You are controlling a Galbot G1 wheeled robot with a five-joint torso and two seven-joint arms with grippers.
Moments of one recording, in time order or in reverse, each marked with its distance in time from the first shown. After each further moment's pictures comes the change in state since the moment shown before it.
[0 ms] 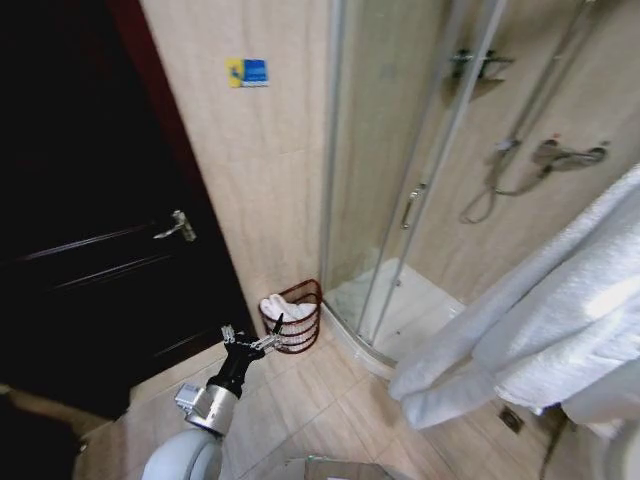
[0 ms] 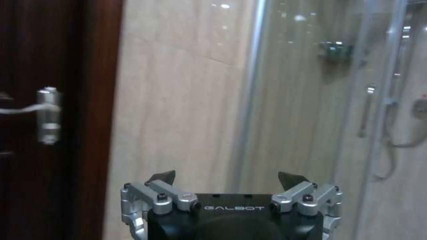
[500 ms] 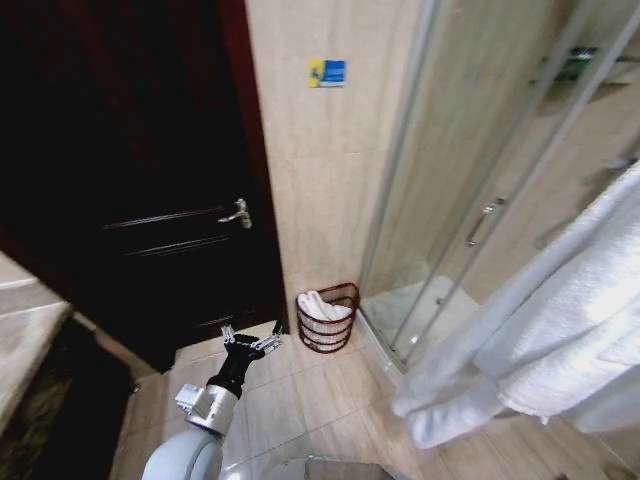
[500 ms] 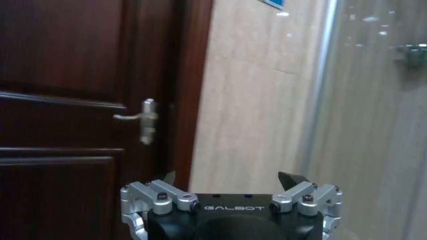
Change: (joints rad) left arm 0.000 0.000 0.000 0.000 0.000 0.000 0.000; right arm -0.001 -0.002 -0.014 0.006 -0.006 0.000 -0.001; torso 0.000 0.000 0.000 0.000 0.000
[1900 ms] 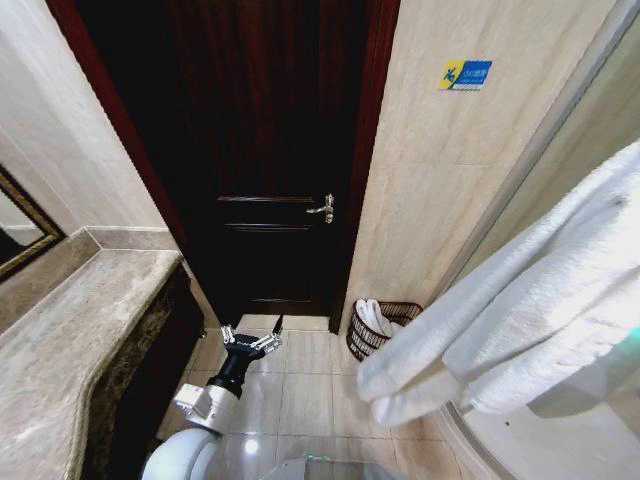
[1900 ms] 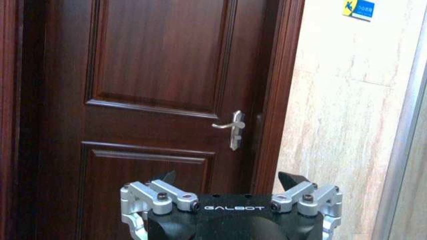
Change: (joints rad) left arm 0.000 0.000 0.000 0.000 0.000 0.000 0.000; right arm 0.008 0.059 -0.141 0.019 -0.029 0.083 -0.018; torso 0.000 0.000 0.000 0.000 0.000
